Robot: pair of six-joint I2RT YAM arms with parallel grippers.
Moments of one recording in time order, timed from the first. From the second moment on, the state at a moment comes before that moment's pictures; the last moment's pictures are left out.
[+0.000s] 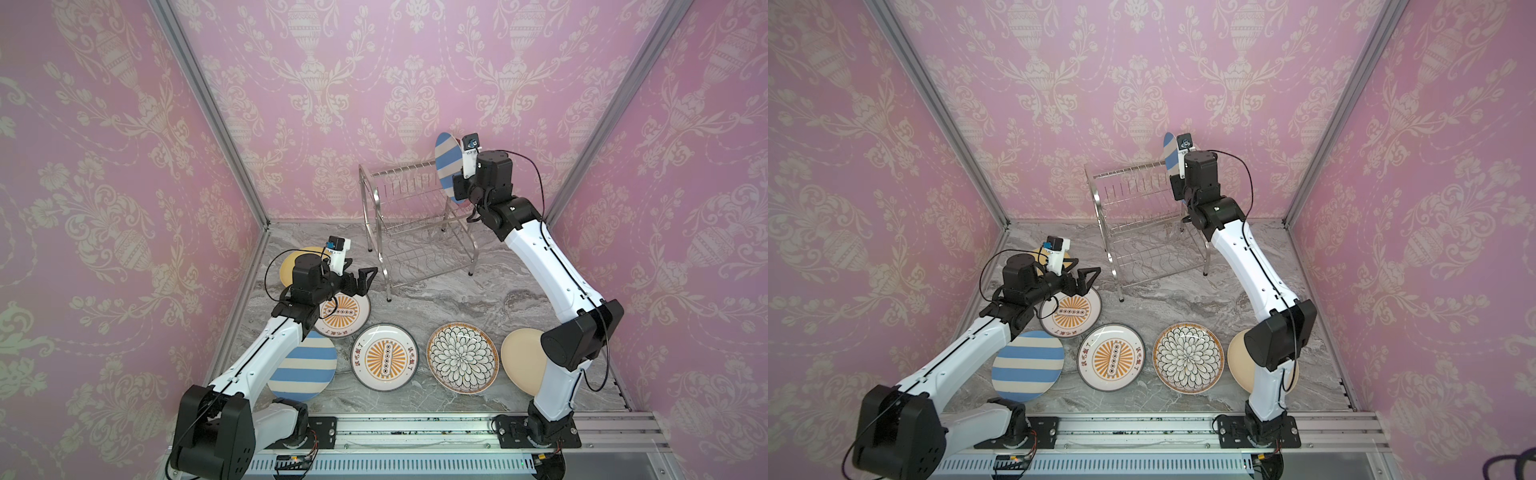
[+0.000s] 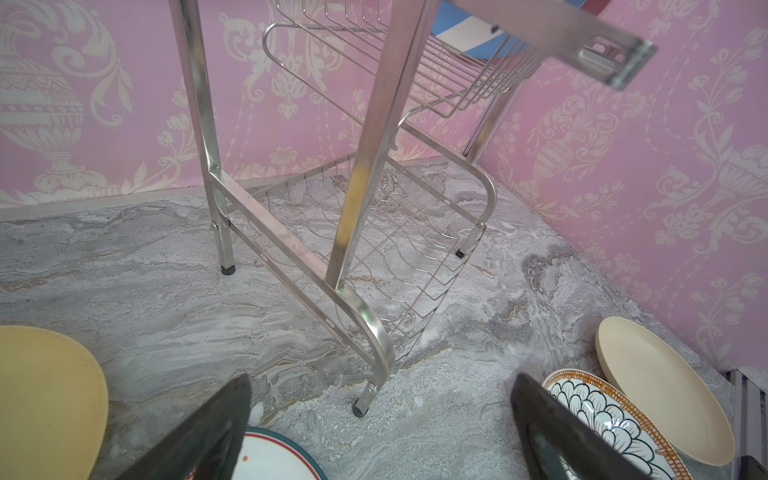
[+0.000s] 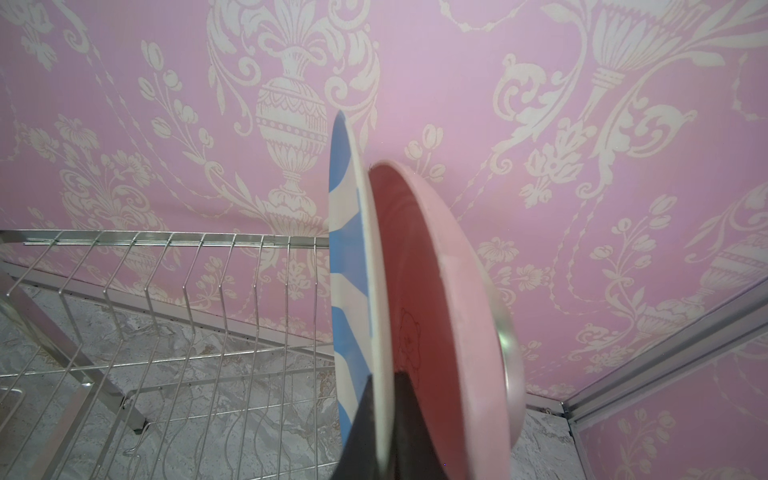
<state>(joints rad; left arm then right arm) -0.21 1.19 0.77 0.10 0.46 -0.17 0.38 1.86 2.08 -0.42 0.36 -0.15</state>
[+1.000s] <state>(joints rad) -0.21 1.19 0.76 0.09 0.46 -0.18 0.38 1.84 2.04 -0.44 0.35 -0.10</state>
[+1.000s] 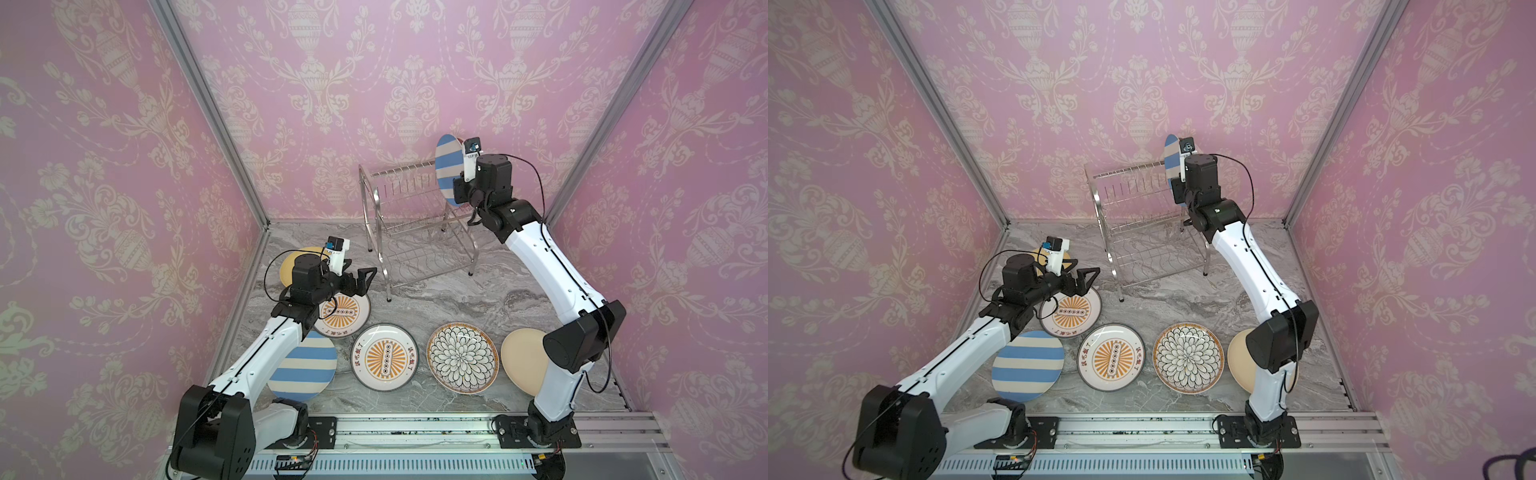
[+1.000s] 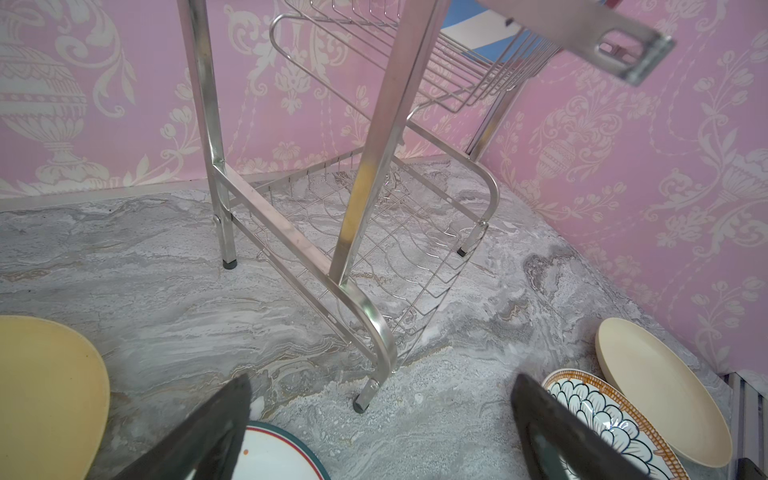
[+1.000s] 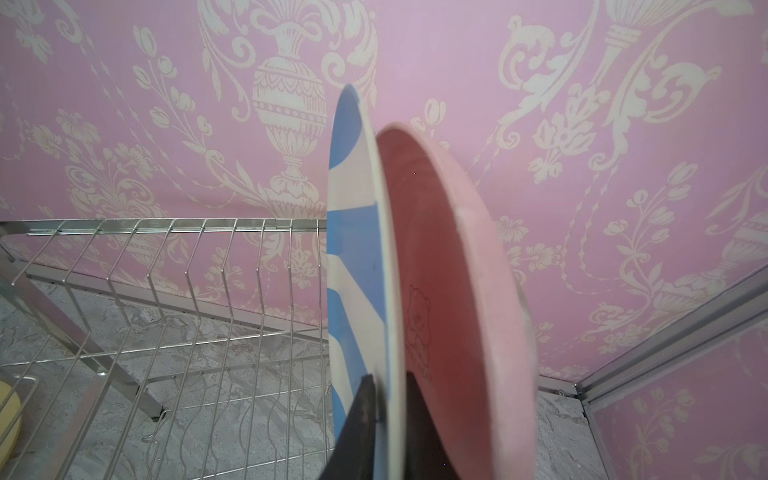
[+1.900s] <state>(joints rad) -0.21 1.19 0.76 0.07 0.46 -0.19 0.38 1.88 2.20 -0.52 0.35 -0.13</state>
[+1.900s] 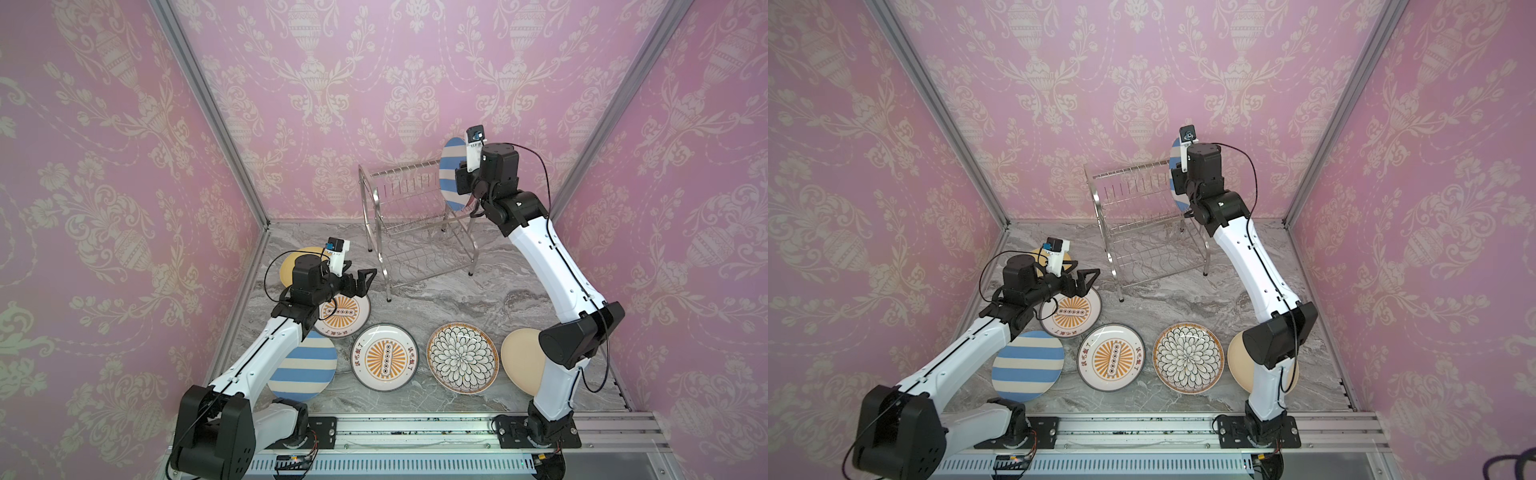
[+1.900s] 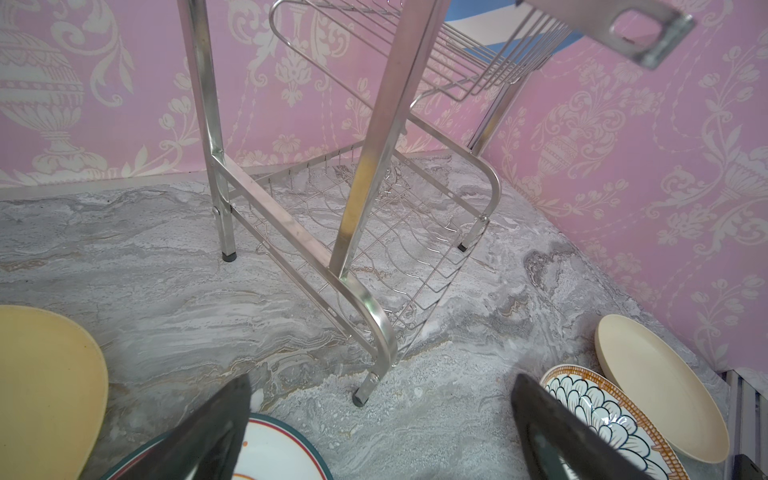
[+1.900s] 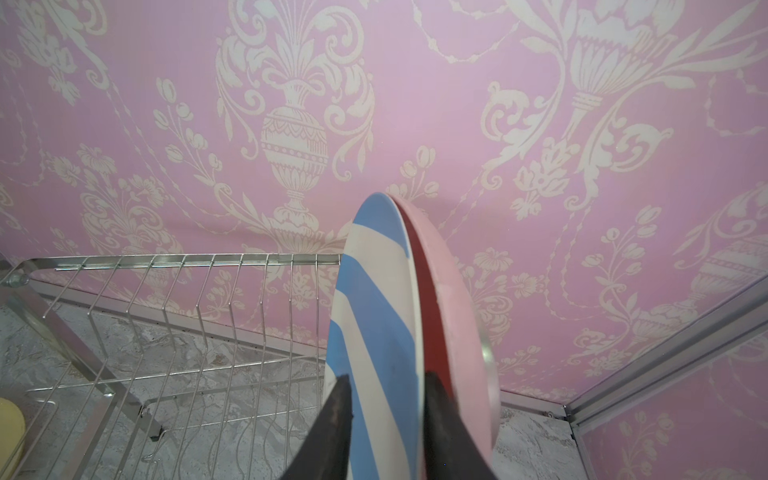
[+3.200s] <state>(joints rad) -0.21 1.28 0.96 -0.07 0.38 -0.20 0.39 1.96 2.36 -0.59 0.28 -0.18</state>
